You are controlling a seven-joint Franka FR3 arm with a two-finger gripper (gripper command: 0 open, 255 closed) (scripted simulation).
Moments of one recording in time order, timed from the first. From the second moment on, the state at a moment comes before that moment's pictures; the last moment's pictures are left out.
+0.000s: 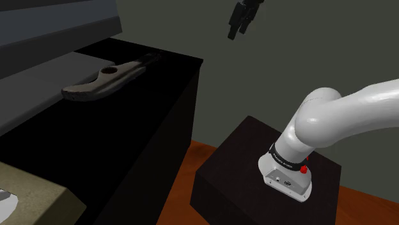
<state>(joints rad) 0.02 -0.78 -0.04 -2.32 -0.04 1.72 -0.11</state>
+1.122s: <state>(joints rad) -0.10 -0.42 0.36 -2.15 0.11 1.87 0.78</state>
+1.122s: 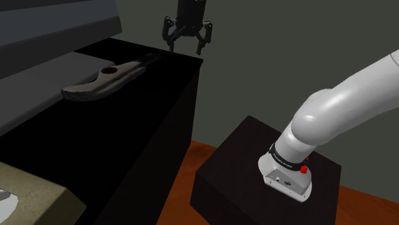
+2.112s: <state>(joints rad) -0.10 0.25 0.51 -1.58 -0.12 1.87 1.65</state>
